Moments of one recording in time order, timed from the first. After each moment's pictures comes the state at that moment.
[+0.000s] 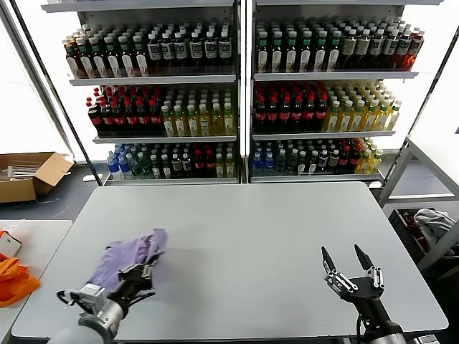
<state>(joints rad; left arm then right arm) 1.49 -0.98 -0.47 -2.14 -0.65 0.38 -0.07 -1.81 1.24 0.69 2.31 0.56 0.02 -0.06</state>
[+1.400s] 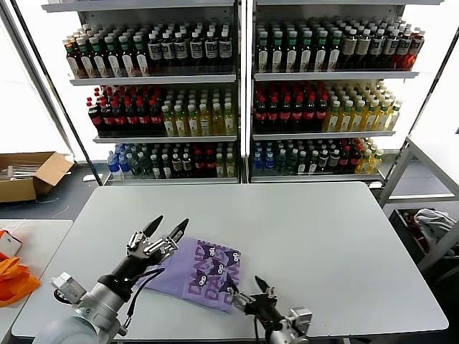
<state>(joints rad) 1.50 -1.01 -0.57 -2.29 -0.97 0.22 0.07 -1.42 1.30 0.10 2.03 0.58 -0.39 0.17</state>
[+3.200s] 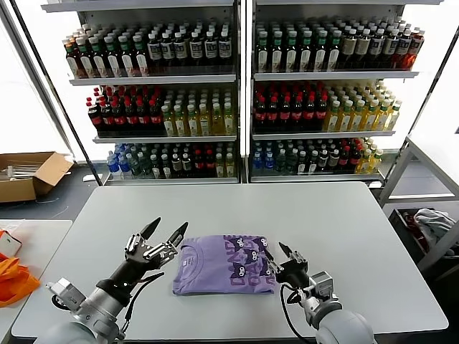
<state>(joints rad) 1.52 -1.03 -0.57 -2.31 -0.90 0.22 0.09 -1.30 1.18 0.27 2.09 0.28 -0.48 0.04</state>
